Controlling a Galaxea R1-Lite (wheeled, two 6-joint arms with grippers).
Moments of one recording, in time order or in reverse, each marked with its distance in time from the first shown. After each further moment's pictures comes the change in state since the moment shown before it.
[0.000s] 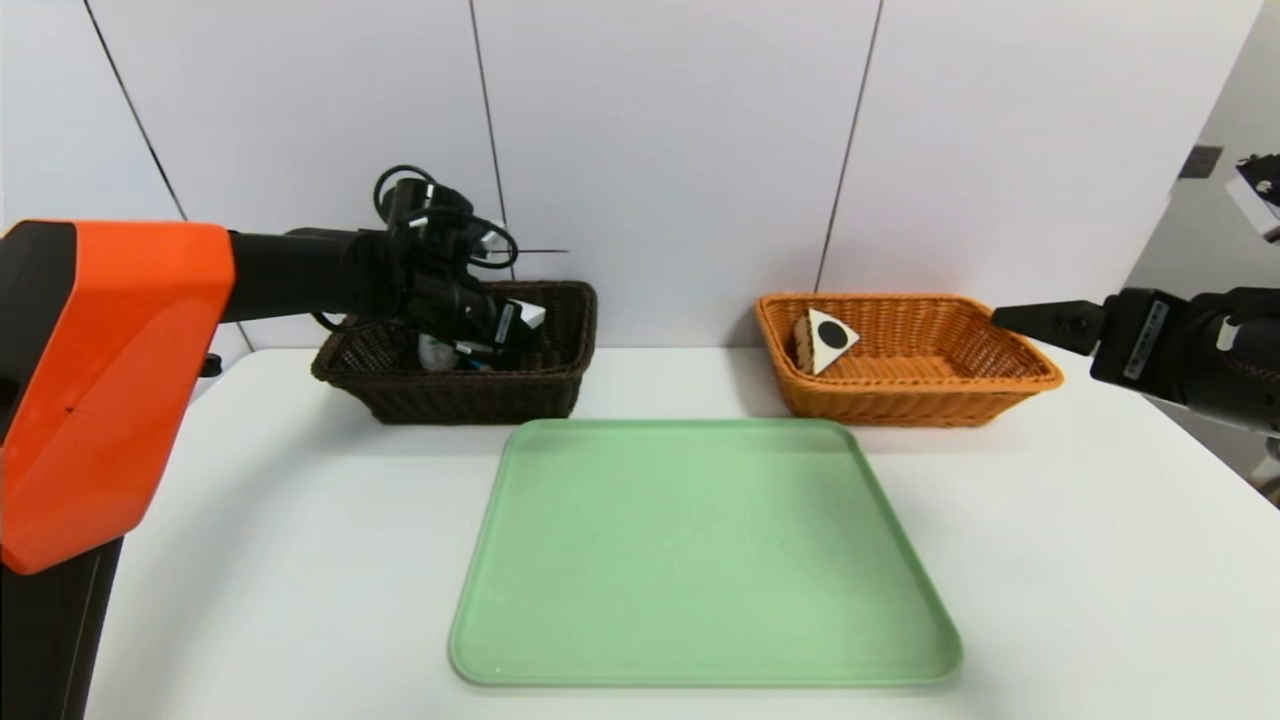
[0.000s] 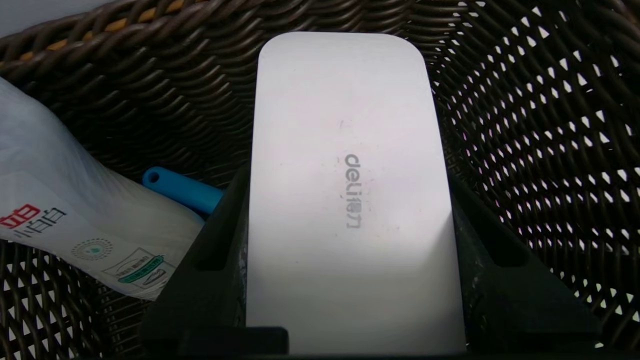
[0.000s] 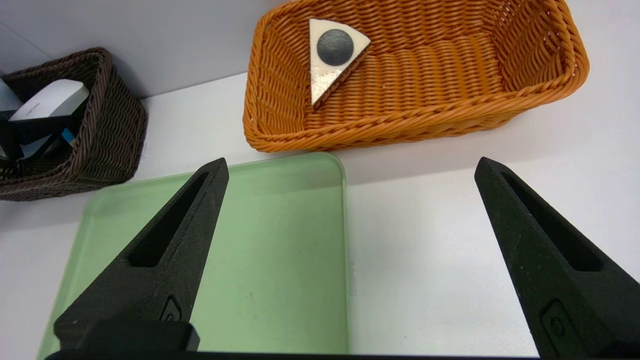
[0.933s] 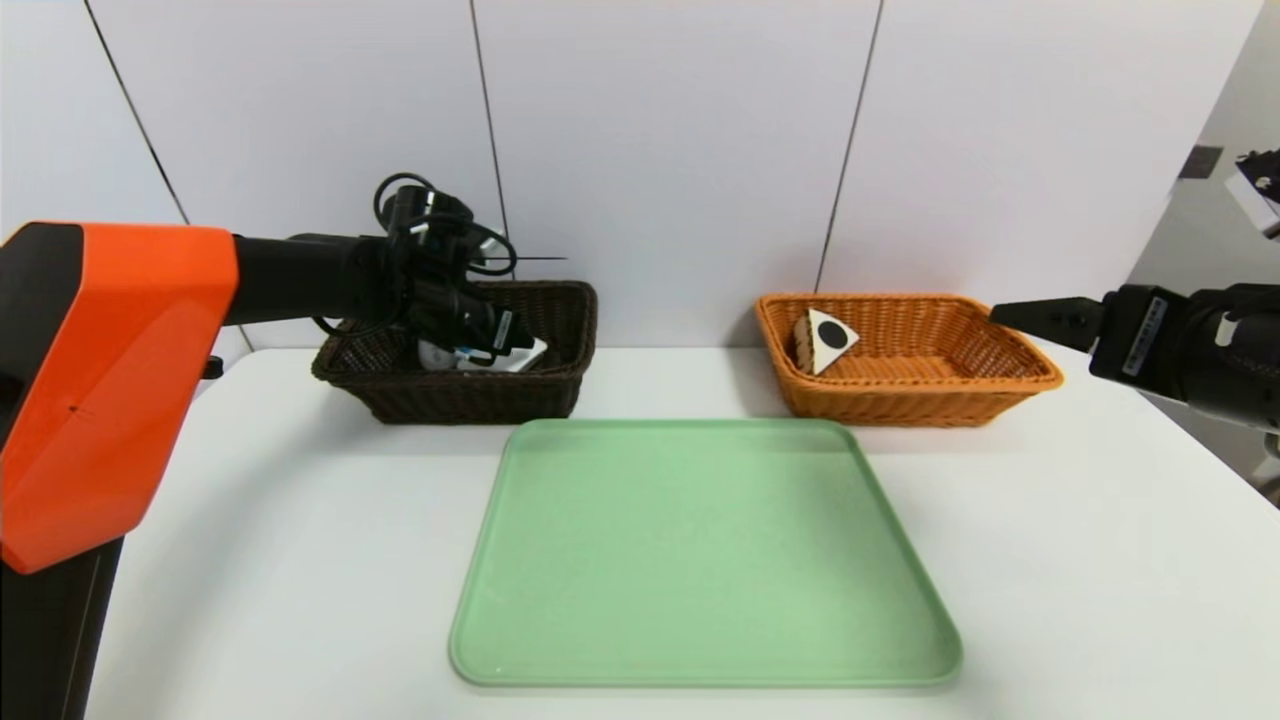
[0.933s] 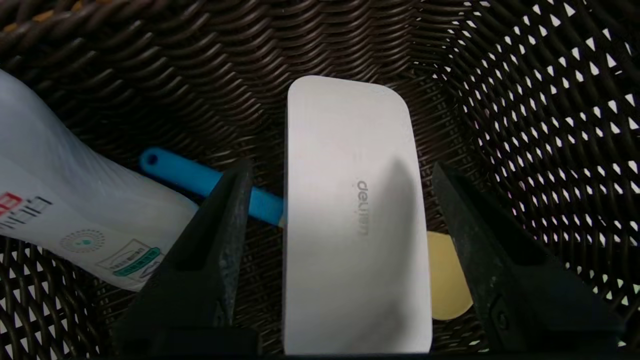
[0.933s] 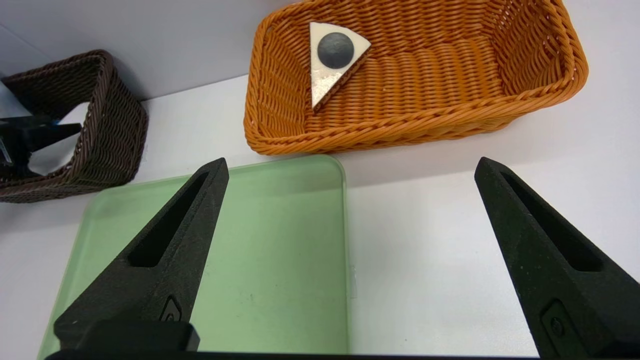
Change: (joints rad) left arm 0.001 0.002 0.018 0.001 0.005 -0.001; right arm 0.000 0.003 -0.006 0.000 -0.002 -0.001
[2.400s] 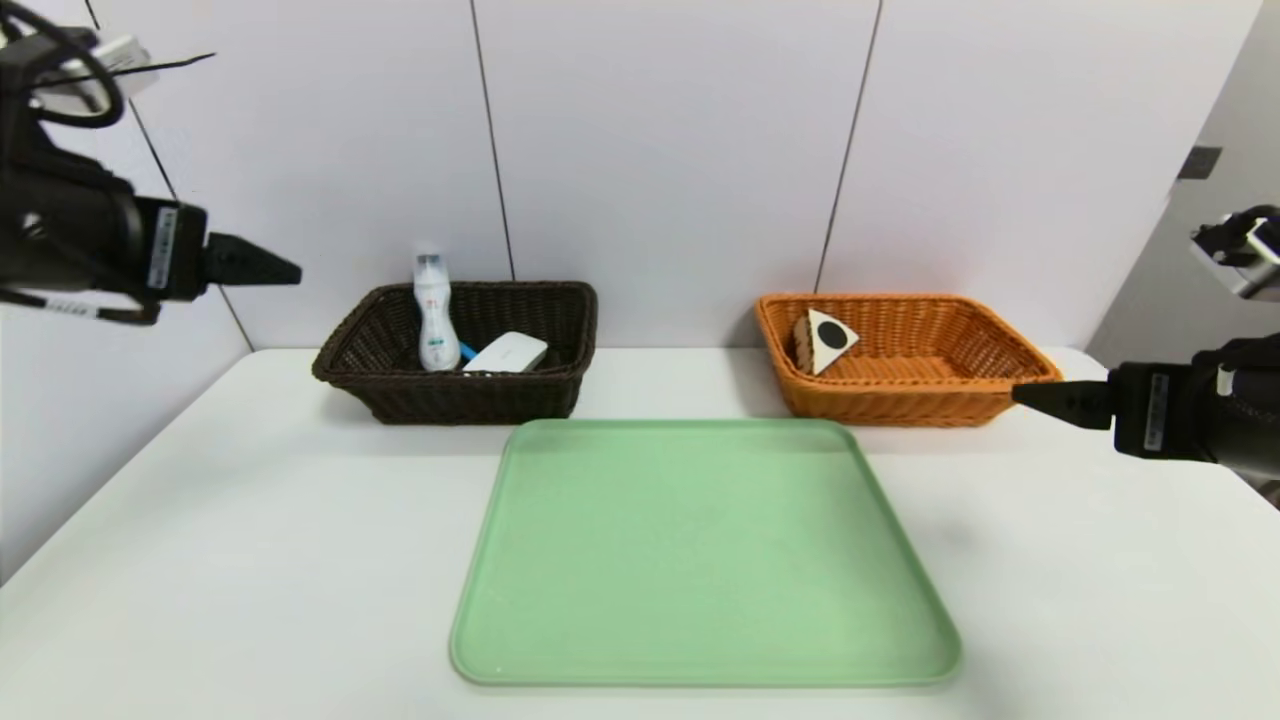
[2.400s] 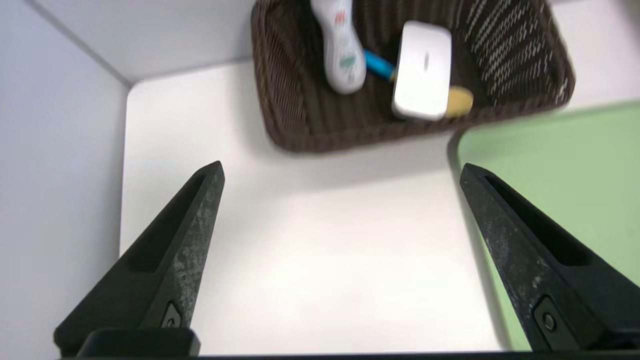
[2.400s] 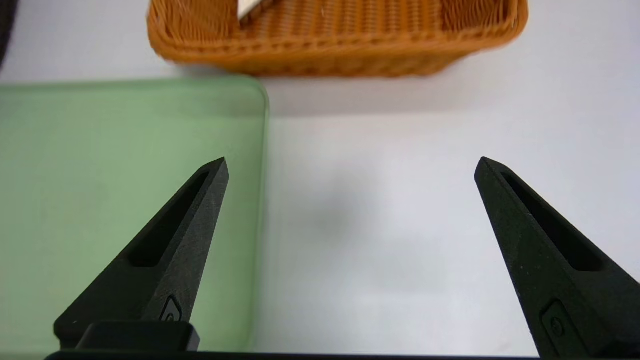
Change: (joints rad) left arm 0.165 -0.849 0.464 0.242 0.076 0.012; right arm -0.057 -0.010 0.021 0.174 -0.005 -0.217
